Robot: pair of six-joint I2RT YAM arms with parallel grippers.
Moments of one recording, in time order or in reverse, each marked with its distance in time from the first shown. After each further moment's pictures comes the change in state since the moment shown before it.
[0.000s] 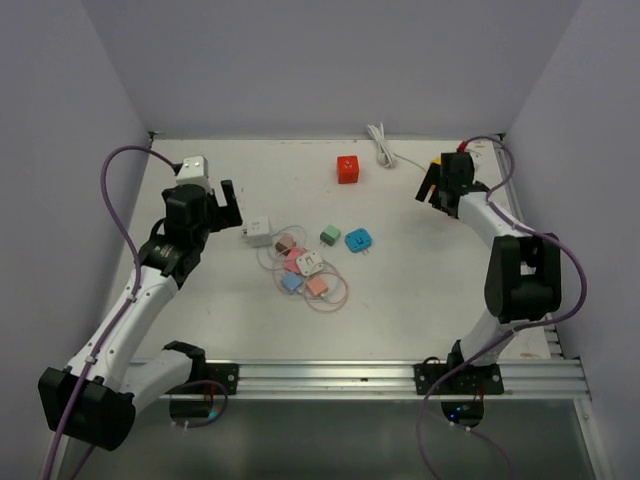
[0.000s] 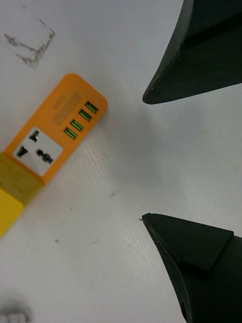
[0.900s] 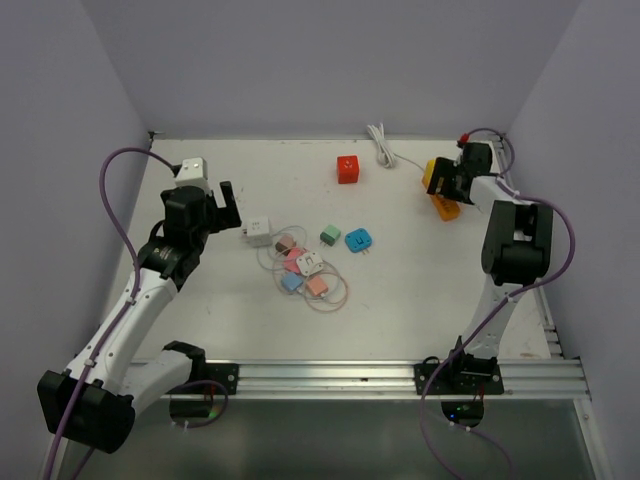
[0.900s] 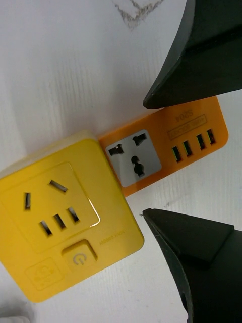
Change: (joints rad) left arm 0.000 -0.019 -0.012 0.001 -0.013 0.007; right arm -0.194 0.325 0.238 0.074 -0.331 -0.262
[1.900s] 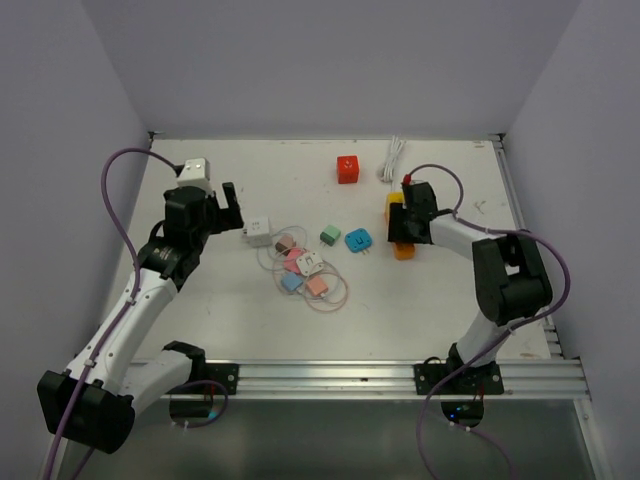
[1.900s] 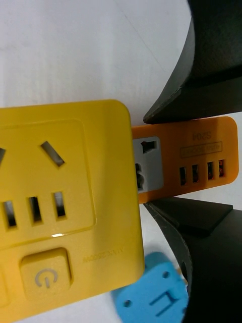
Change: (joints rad) left arm 0.000 -0.001 -0.003 0.001 0.043 0.000; right arm 0.336 -0.268 -0.414 0.036 0.148 0.100
